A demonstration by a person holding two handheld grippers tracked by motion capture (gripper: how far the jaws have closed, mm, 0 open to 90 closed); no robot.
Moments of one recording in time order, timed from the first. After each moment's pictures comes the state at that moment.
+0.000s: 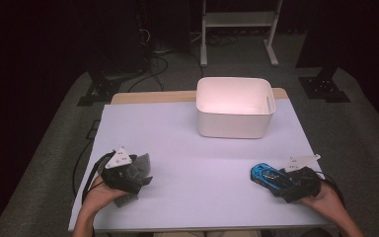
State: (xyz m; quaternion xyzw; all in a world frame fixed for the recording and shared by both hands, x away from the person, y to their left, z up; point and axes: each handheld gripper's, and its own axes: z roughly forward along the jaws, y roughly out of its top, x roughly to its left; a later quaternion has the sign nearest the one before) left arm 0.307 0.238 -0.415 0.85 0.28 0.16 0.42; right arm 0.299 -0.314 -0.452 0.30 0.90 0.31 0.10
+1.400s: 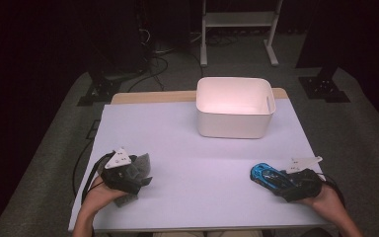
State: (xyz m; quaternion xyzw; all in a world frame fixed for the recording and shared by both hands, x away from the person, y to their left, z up) left arm 0.308 0.240 -0.417 0.85 0.29 0.16 0.42; right arm 0.294 -0.315 -0.451 0.31 0.89 0.31 0.11
